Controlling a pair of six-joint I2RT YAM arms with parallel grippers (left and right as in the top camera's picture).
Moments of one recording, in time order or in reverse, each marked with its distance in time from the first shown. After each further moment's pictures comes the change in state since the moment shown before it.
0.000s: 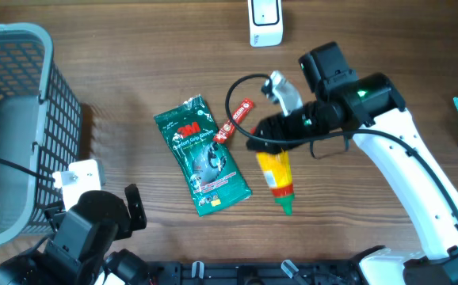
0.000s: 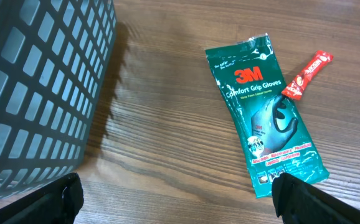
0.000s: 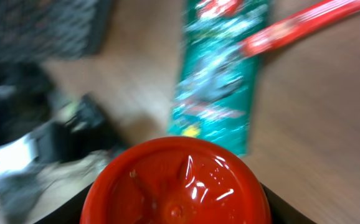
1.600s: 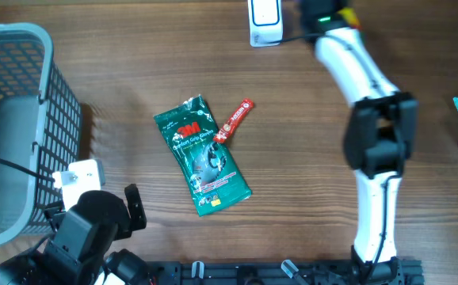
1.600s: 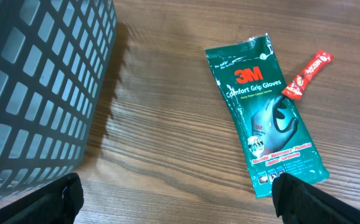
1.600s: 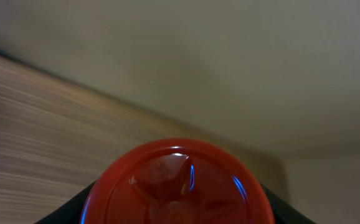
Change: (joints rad) left arm 0.000 0.000 0.000 0.000 0.000 0.000; right arm -0.266 0.855 0.603 0.847 1.188 -0.573
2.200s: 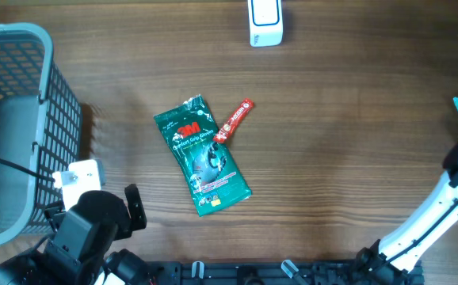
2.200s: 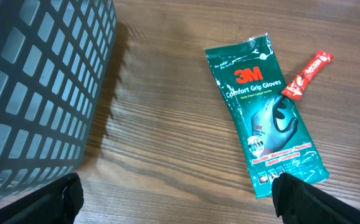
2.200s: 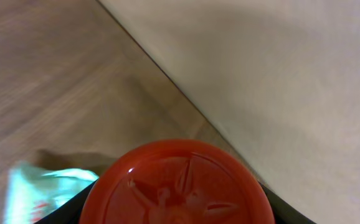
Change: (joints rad) left arm 0.000 0.000 0.000 0.000 0.000 0.000; right arm -0.797 -0.004 0.000 -0.307 -0.027 0.400
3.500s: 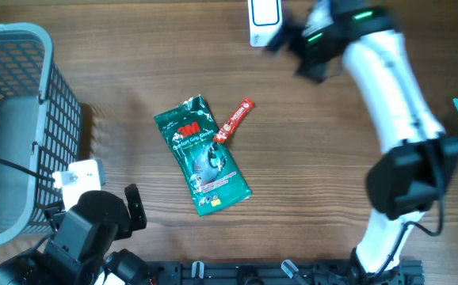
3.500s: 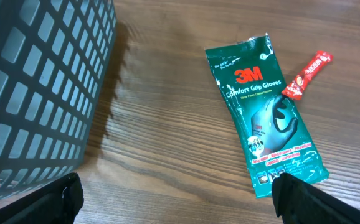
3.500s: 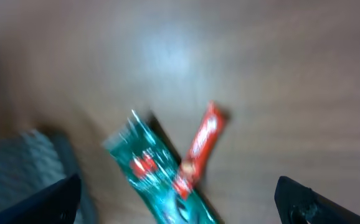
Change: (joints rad) left arm 0.000 0.000 0.000 0.000 0.000 0.000; right arm 0.934 -0.357 -0.194 -0.433 -0.961 0.755
